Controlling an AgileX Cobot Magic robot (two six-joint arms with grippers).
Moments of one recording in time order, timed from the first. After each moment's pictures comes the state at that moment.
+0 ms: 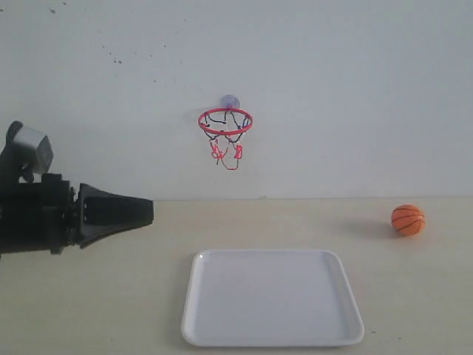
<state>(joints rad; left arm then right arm) -0.02 1.64 -0.82 -1.69 1.21 1.51 0.15 0.01 0.00 -0.13 0.34 0.37</state>
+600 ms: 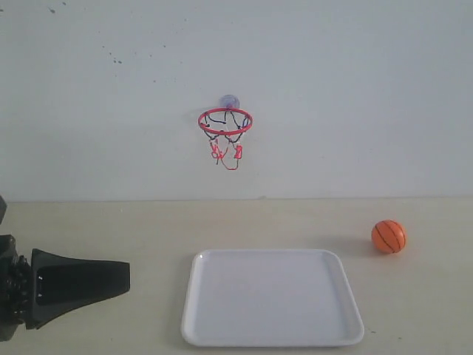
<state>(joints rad) -0.02 1.35 -0.48 -1.72 1.21 1.56 0.15 0.01 0.00 -0.13 0.34 0.37</state>
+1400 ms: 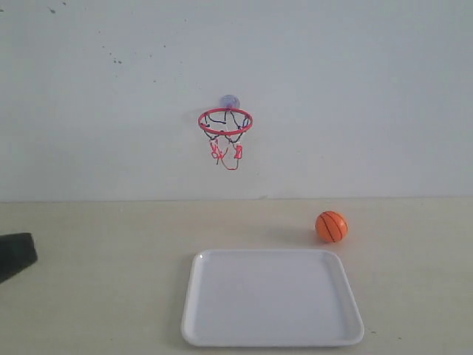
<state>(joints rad) 0.03 0.72 -0.34 -1.73 0.86 1.50 0.15 0.01 0.00 -0.13 0.34 0.37</state>
